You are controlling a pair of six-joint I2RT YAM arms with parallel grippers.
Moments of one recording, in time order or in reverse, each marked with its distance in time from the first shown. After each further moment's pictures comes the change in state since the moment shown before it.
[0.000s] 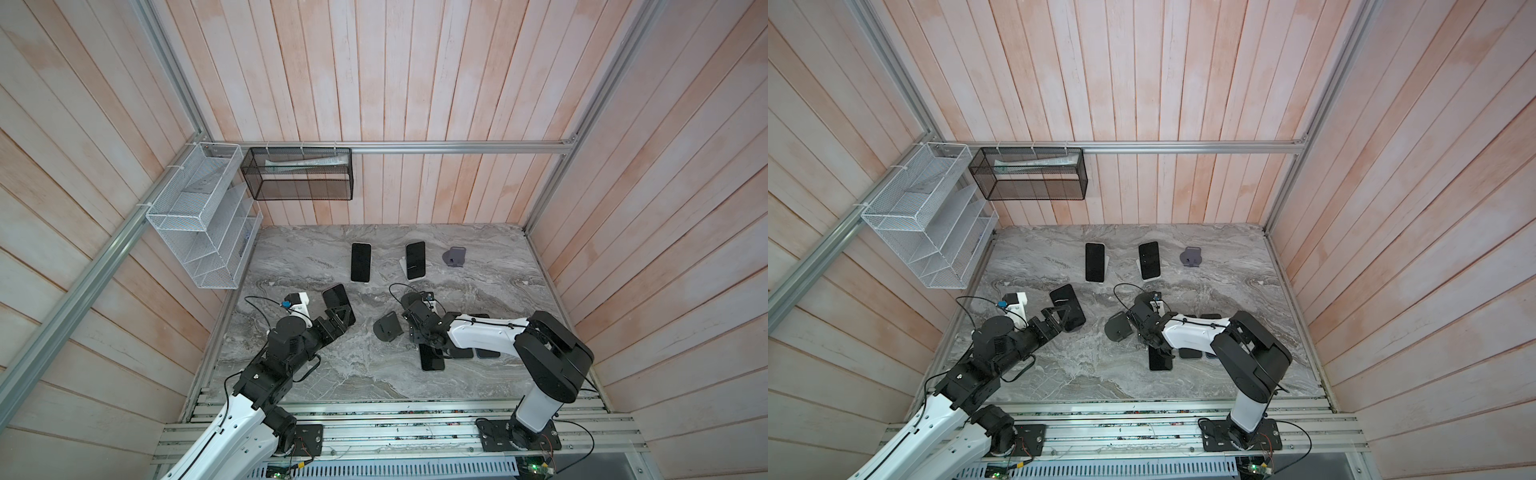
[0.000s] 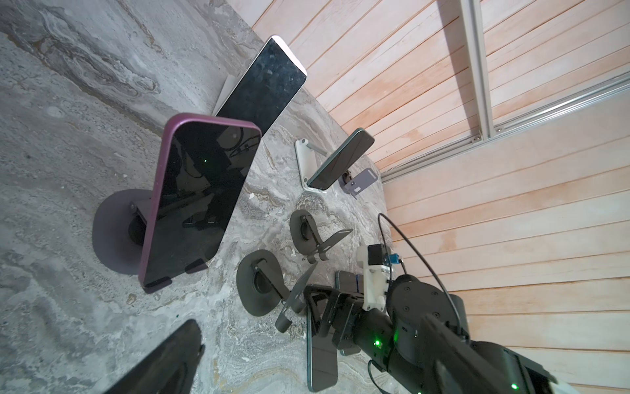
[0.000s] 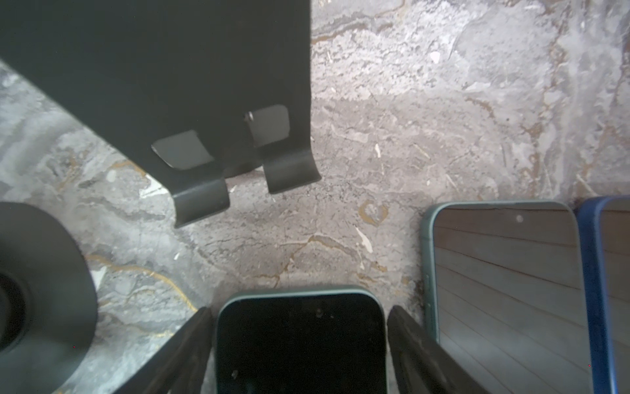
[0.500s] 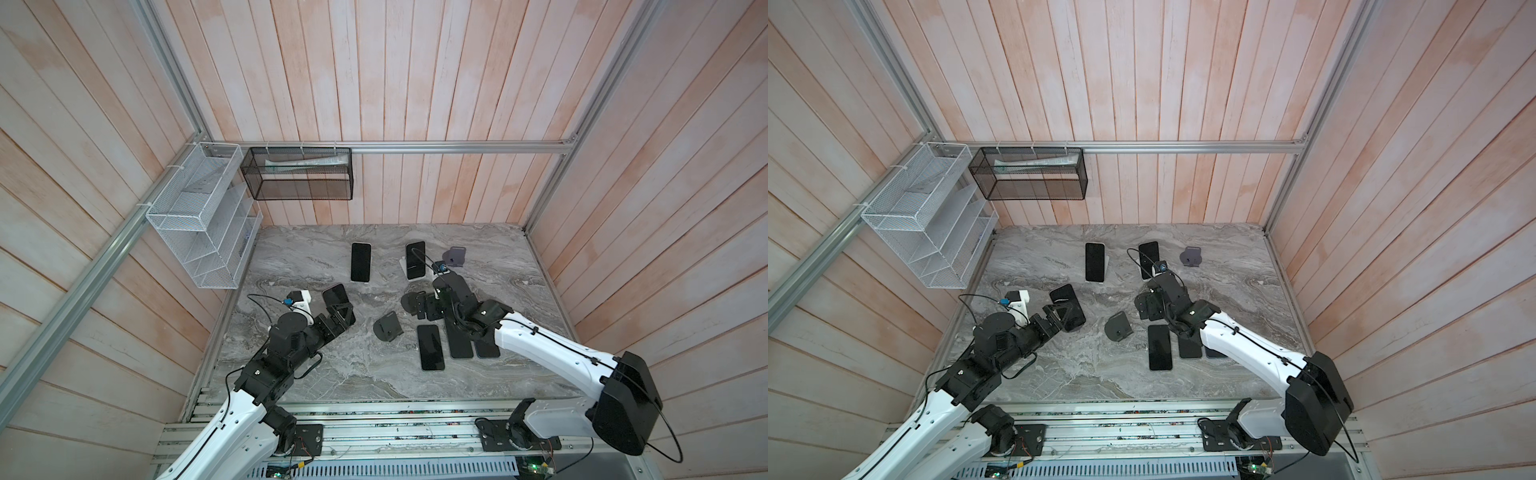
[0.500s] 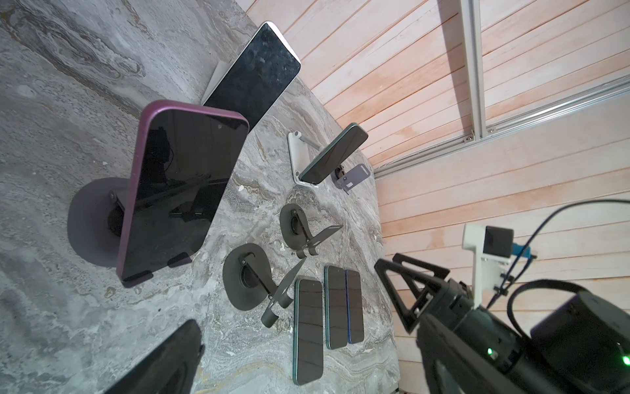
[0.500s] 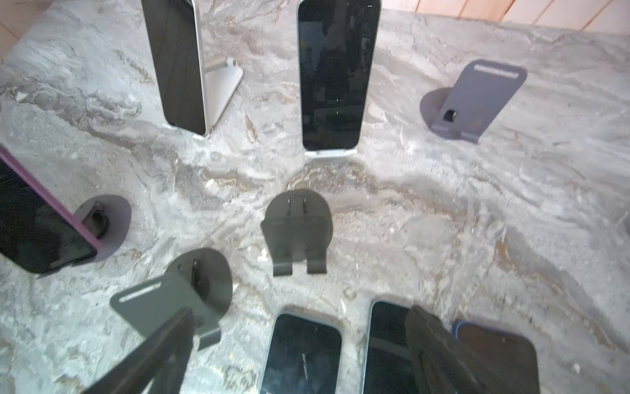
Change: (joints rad) left arm 0.000 0.048 0.020 0.001 0.051 -0.051; right arm -0.150 -0.337 0.096 0.009 -0.185 -0.404
